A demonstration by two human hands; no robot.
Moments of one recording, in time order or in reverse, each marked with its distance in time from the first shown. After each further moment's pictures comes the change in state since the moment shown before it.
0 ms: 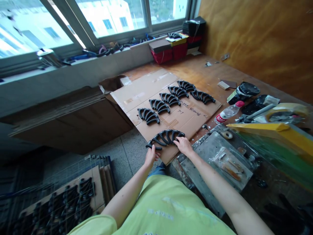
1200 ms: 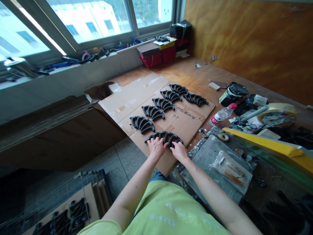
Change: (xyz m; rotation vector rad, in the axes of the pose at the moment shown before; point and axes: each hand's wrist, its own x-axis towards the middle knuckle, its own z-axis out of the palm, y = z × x) left_hand 0.022 0.113 0.043 1.225 0.118 0.649; right_hand 0.015 -0.026 -0.005 0.047 -0.117 0.305
